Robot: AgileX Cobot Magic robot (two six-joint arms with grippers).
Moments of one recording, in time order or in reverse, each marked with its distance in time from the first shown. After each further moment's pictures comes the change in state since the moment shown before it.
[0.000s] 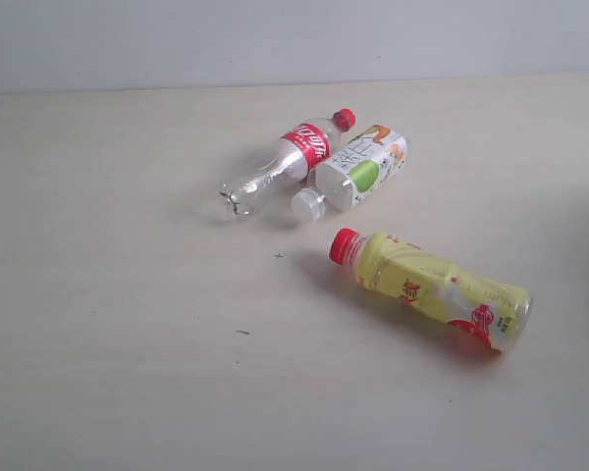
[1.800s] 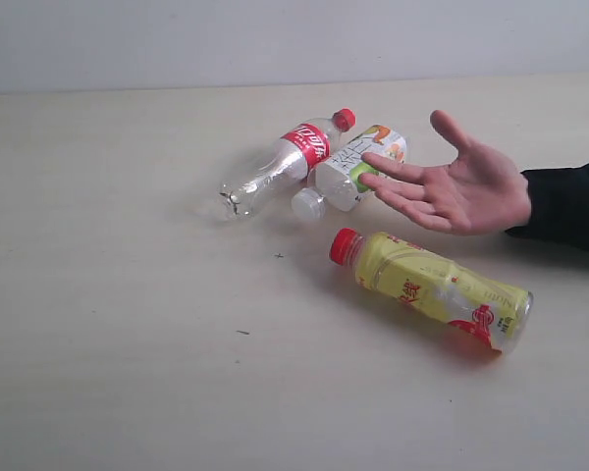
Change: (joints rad) left arm 0.000 0.000 0.000 0.000 0.000 0.000; right arm 0.000 0.673 -0.325 0.601 0.308 -0.400
